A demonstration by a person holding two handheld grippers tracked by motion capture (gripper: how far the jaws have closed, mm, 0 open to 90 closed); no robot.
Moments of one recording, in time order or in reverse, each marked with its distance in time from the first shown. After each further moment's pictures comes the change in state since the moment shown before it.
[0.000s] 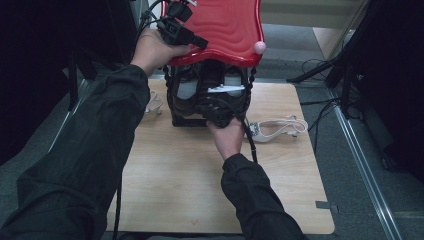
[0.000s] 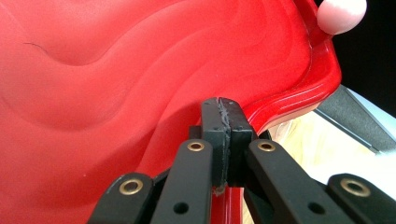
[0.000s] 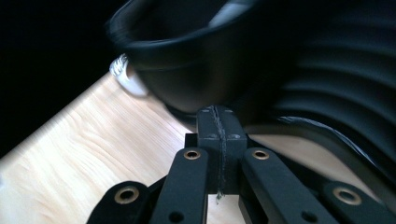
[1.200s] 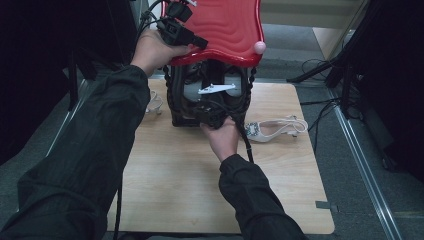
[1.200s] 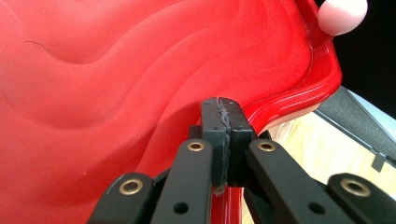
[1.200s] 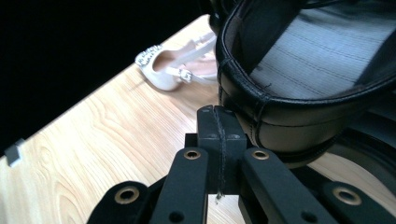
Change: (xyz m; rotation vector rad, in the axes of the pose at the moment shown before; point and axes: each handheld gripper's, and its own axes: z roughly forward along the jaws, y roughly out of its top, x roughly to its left) left arm 0.000 -0.001 -0.001 -0.001 0.004 -0.005; right arm 0.030 0.006 0.002 0.041 0.024 -0.150
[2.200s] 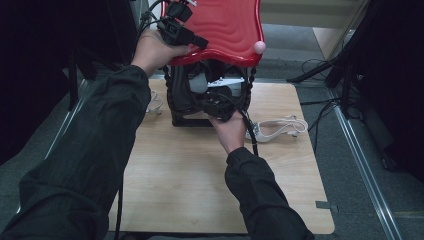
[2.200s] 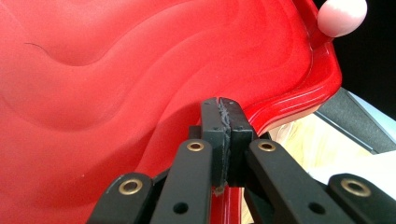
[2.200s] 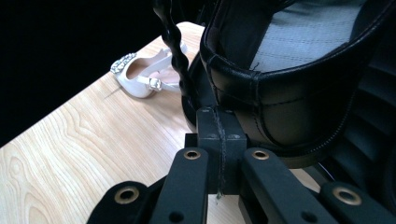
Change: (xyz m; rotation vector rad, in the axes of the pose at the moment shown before) left arm 0.000 0.000 0.001 -0.009 0.002 0.001; right arm -0.024 0.011 -0.004 -0.018 -0.048 0.012
